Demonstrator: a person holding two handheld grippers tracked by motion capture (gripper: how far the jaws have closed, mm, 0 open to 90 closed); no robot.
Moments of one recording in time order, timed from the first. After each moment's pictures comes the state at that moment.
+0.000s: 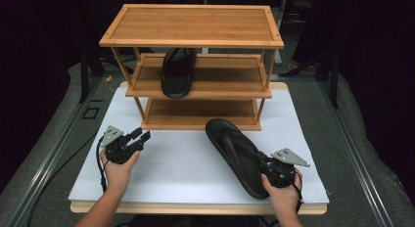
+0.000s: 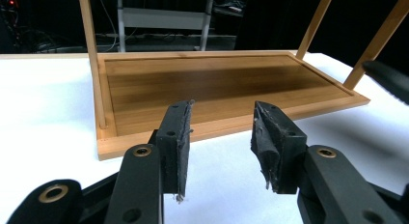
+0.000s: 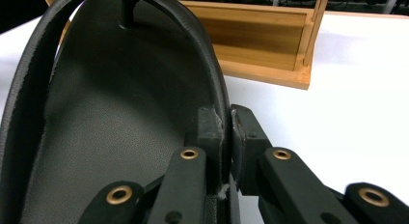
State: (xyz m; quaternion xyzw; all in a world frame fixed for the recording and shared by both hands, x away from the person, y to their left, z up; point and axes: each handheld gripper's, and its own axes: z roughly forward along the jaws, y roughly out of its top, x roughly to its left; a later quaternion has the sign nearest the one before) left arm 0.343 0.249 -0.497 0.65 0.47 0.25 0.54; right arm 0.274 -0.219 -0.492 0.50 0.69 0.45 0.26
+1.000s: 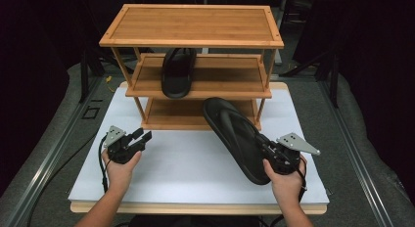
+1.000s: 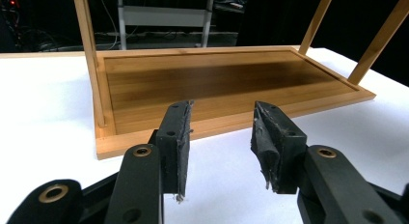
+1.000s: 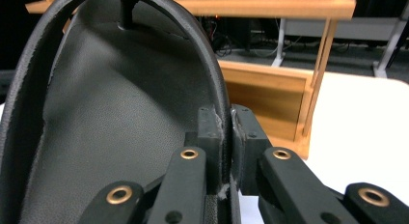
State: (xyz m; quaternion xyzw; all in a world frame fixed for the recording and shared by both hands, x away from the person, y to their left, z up) left arm 0.345 0.244 -0.501 0.66 0.46 0.26 0.53; right arm 0.284 -0.216 -0.436 0.47 0.66 0.51 0.28
